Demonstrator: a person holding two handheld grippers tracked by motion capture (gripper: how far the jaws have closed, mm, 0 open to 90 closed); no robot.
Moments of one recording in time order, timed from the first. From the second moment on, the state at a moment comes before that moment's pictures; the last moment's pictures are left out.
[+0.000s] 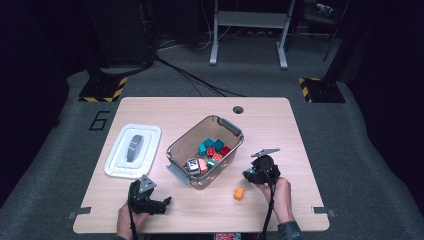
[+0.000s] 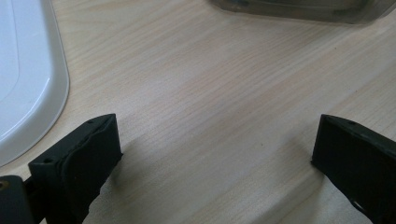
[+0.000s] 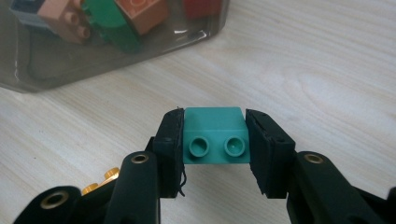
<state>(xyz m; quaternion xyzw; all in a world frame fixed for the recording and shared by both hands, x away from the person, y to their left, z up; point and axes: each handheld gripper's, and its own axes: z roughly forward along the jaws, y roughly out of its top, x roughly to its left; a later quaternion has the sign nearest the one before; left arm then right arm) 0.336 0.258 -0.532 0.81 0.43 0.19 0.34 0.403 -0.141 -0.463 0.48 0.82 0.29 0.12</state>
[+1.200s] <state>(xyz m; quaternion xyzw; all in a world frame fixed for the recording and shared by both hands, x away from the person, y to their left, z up) 0.336 0.259 -0.532 0.81 0.43 0.19 0.34 0.417 -0.144 -0.404 0.47 0.81 0.31 0.17</state>
